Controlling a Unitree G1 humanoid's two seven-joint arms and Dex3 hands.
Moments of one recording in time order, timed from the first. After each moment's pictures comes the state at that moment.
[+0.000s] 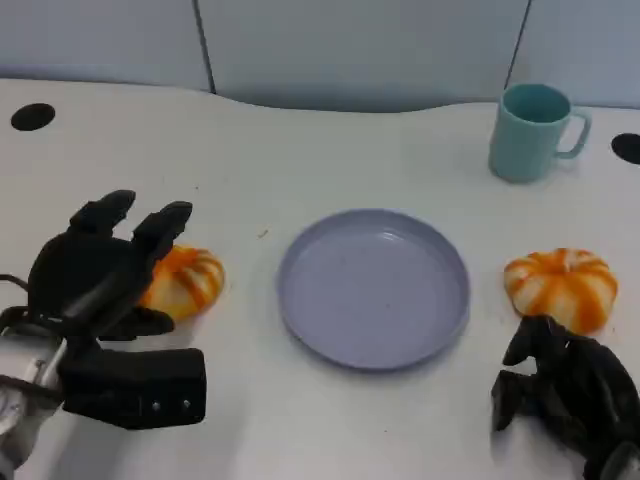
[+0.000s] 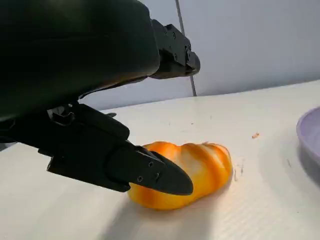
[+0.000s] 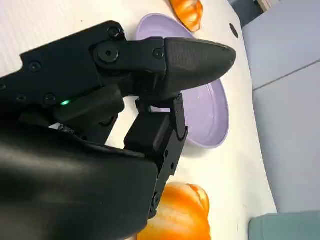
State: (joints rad) left arm -0.44 0.45 -0.32 0.60 0.93 -0.24 0.23; right arm -0.08 -0.01 -0.13 0.36 0.31 0.13 0.33
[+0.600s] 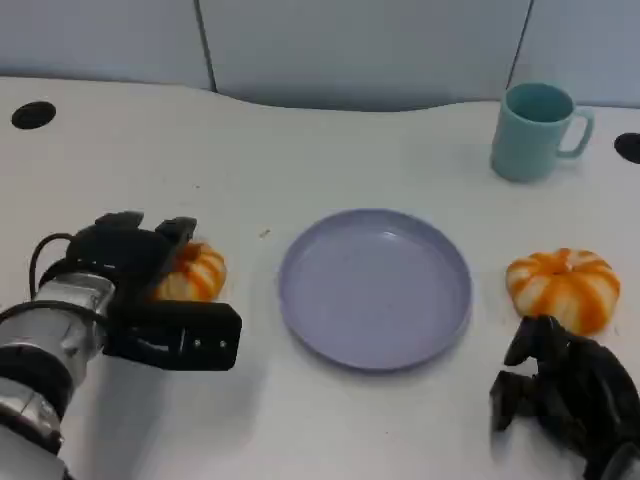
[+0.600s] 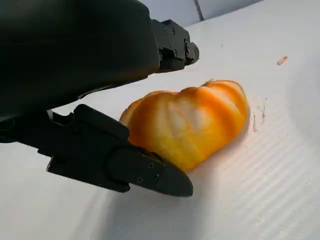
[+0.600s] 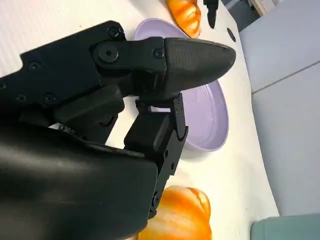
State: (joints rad) left arm -0.83 0.29 -0.53 1.23 0.91 -0.18 0.13; right arm -0.07 -0.01 -0.14 0.34 0.33 0.15 0.34
